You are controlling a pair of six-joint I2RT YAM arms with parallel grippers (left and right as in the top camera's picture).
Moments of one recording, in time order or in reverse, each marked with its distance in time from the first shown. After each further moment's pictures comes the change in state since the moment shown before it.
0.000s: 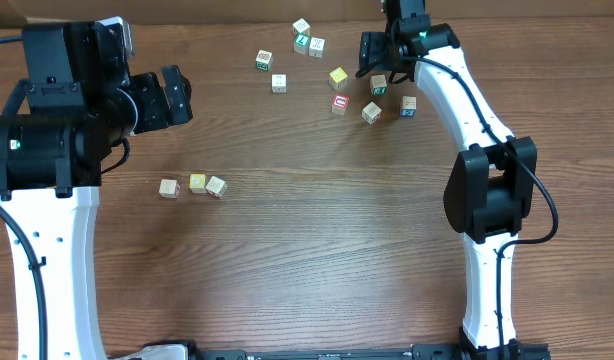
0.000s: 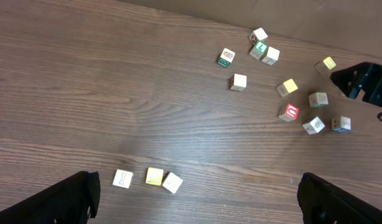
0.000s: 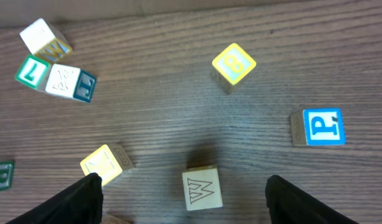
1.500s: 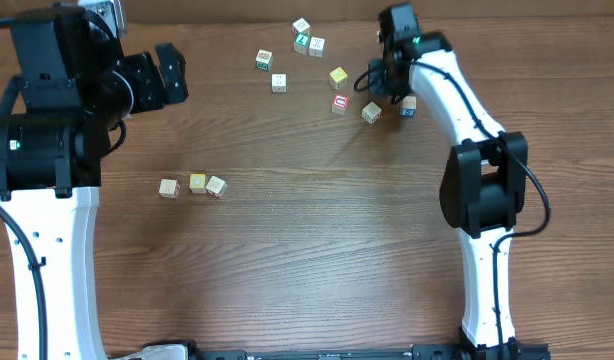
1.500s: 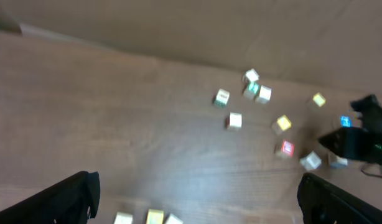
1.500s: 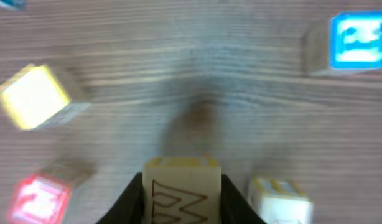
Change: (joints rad) left arm 0.000 0.000 0.001 0.163 -0.017 0.023; right arm 0.001 0.046 0.032 -0.213 -0.012 -0.036
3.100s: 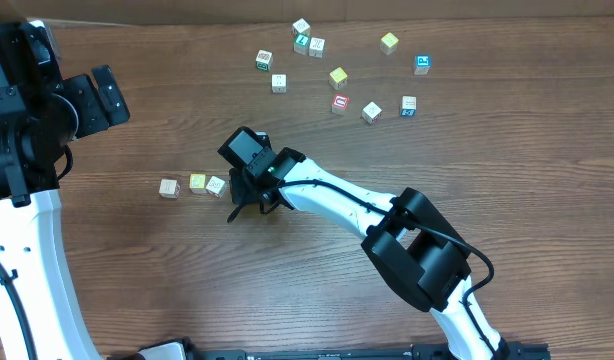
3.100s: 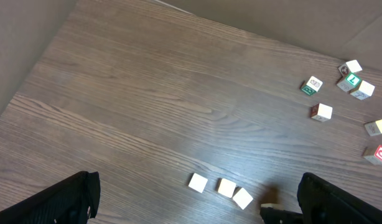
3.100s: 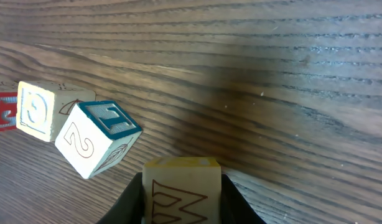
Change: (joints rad) left arm 0.183 0.000 0.073 -0.221 -0.145 0.041; right arm 0.643 -0.197 -0.541 0.414 -0.085 0.509
